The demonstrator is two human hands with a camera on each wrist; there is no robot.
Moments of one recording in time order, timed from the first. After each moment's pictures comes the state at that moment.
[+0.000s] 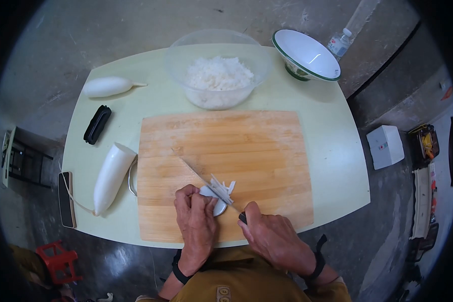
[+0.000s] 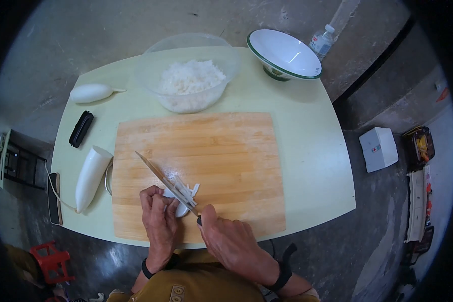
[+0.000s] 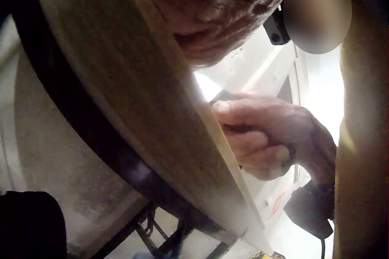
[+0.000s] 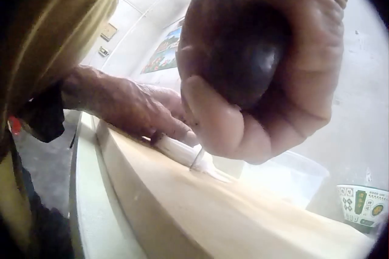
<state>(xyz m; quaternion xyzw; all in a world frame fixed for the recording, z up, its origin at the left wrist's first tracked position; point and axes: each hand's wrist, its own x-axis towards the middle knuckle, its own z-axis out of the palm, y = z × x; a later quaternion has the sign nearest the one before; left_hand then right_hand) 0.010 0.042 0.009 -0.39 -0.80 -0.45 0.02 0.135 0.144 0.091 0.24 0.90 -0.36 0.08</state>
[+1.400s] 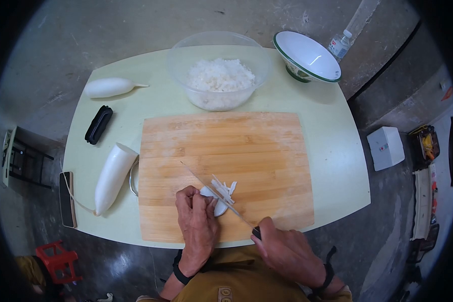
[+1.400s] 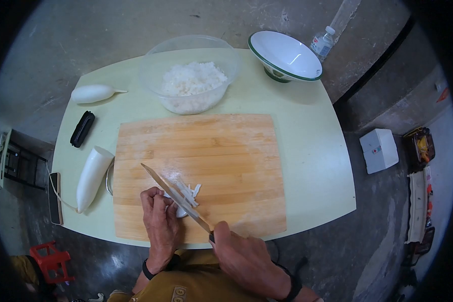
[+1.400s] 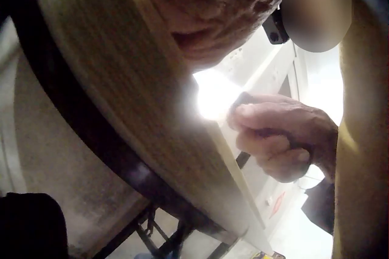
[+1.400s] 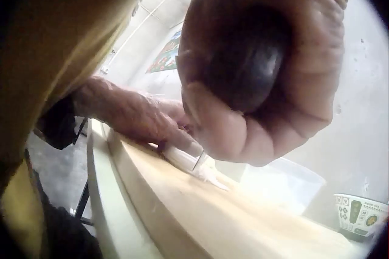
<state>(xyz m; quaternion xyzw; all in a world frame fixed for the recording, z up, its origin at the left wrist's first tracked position) 0.012 0.042 0.013 -0.38 -0.81 -0.45 0.02 0.160 0.133 0.107 0.26 0.91 -0.32 0.08</state>
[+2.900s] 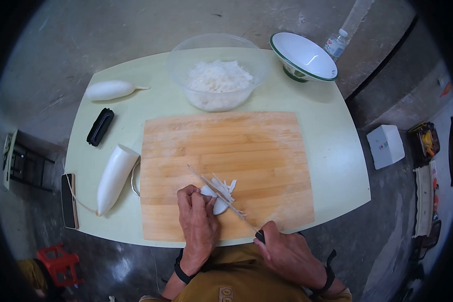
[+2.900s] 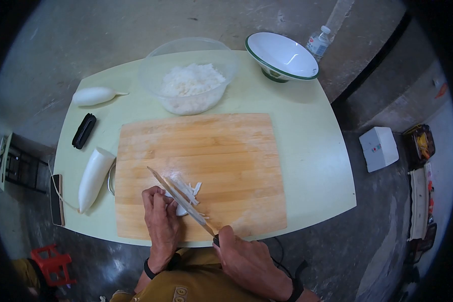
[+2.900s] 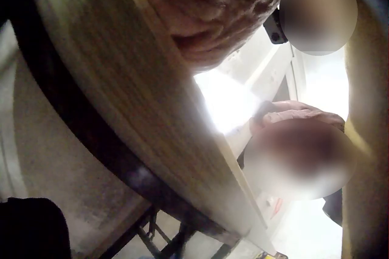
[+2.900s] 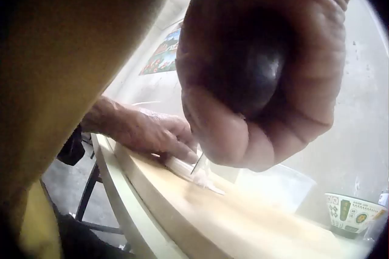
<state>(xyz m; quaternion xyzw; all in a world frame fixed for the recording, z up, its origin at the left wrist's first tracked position) 0.012 0.041 0.016 -0.38 -0.80 -0.46 0.00 0.173 0.123 0.105 0.28 0.90 -0.33 0.07</state>
